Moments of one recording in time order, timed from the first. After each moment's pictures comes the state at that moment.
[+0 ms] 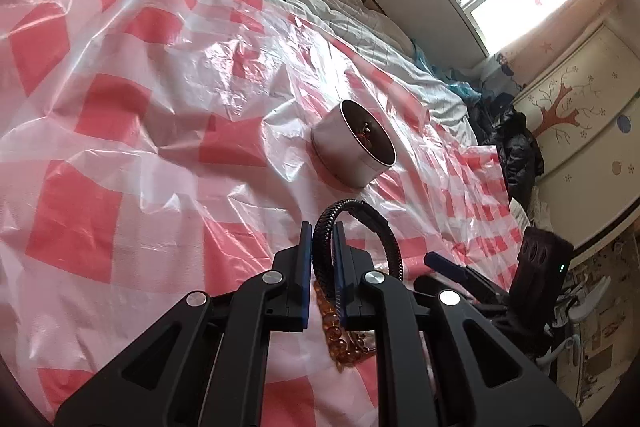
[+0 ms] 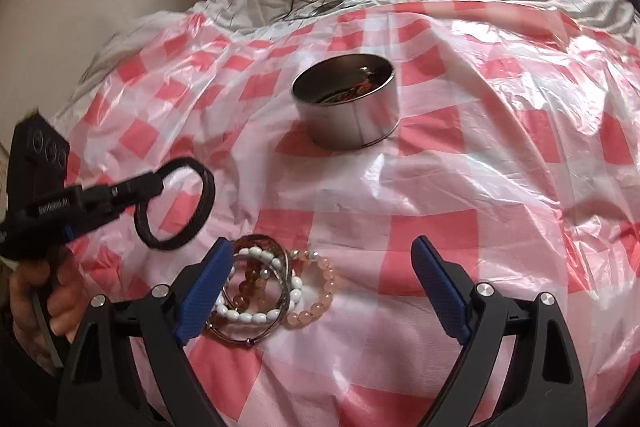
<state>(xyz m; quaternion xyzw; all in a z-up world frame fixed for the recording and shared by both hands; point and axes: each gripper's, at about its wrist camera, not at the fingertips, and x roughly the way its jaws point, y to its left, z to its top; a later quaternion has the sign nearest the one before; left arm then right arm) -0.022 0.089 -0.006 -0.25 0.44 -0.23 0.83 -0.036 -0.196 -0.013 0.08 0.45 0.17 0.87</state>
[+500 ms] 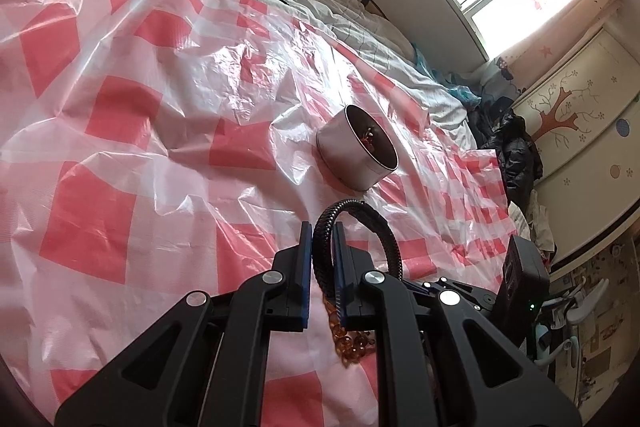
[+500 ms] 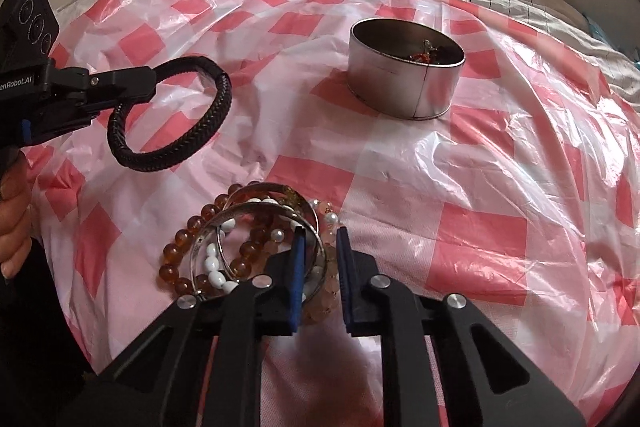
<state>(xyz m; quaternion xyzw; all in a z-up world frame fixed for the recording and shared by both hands) -0.023 0.096 -0.006 -0.25 0.43 -0.23 0.83 -0.042 -0.149 -0.037 -0.06 0.47 0.18 0.86</state>
